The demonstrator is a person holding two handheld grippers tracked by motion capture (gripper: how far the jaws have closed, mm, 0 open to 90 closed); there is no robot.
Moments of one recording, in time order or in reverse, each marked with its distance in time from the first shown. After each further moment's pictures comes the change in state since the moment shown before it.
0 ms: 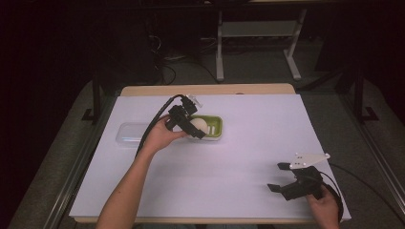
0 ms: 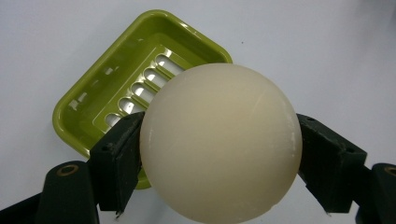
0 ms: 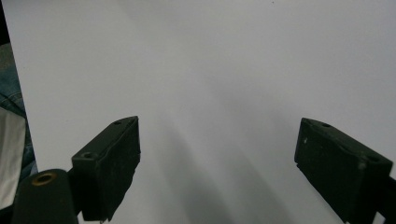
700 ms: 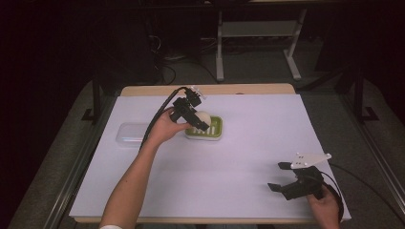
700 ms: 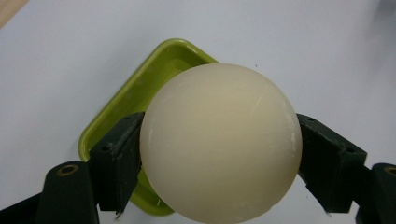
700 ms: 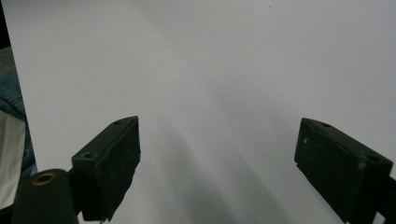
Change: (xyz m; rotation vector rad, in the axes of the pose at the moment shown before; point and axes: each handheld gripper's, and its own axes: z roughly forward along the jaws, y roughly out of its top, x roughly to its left) left arm 0.011 0.026 0.003 0.003 0.015 0.002; right arm 0.000 0.000 -0.002 -0.011 -0.004 0.009
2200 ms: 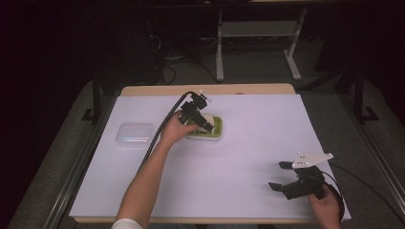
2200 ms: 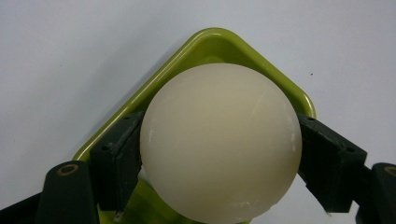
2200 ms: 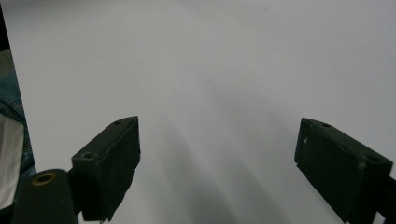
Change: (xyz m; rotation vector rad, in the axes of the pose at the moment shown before) left arm 0.020 -0.001 0.051 0.029 0.041 -0.106; right arm -0.001 0.000 -0.002 -0.009 -0.005 -0.002
